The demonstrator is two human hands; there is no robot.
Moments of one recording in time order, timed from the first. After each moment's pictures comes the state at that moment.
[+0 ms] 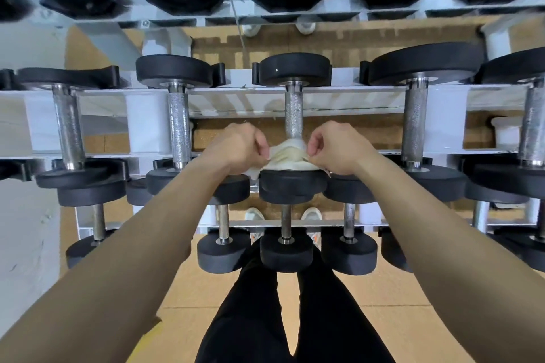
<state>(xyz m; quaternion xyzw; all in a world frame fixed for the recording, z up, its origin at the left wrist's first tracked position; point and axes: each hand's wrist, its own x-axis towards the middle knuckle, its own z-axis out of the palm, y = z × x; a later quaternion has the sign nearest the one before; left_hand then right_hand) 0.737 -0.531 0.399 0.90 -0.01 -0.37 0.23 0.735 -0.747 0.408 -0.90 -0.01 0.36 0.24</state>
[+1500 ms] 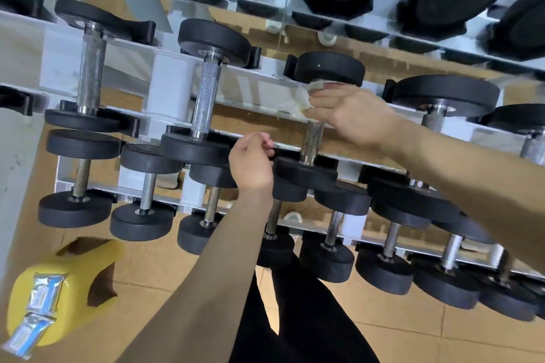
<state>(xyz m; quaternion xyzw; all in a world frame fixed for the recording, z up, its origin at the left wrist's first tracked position) 0.662 -0.577 0.411 0.51 0.52 0.00 0.68 0.793 -0.737 0.420 -0.81 -0.58 0.06 0.05</state>
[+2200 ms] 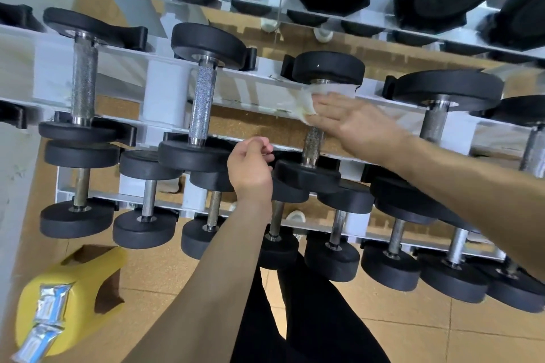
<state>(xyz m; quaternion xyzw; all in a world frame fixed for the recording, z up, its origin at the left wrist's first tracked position) 0.662 -0.573 0.411 0.50 0.52 -0.01 0.69 0.773 -0.752 0.410 -0.84 -0.54 0.08 0.05</state>
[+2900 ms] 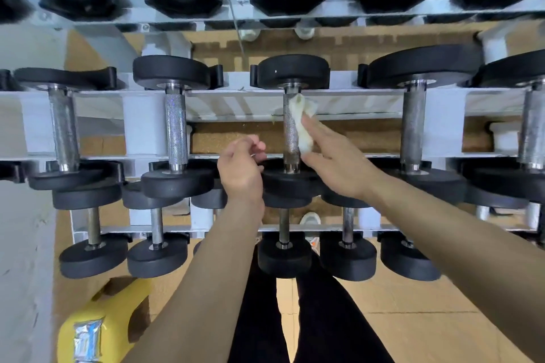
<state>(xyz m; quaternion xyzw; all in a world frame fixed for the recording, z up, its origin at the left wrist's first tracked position) 0.686 -0.590 0.417 0.56 0.49 -0.04 0.66 0.709 -0.753 0.423 -0.87 -0.11 0.32 0.36</state>
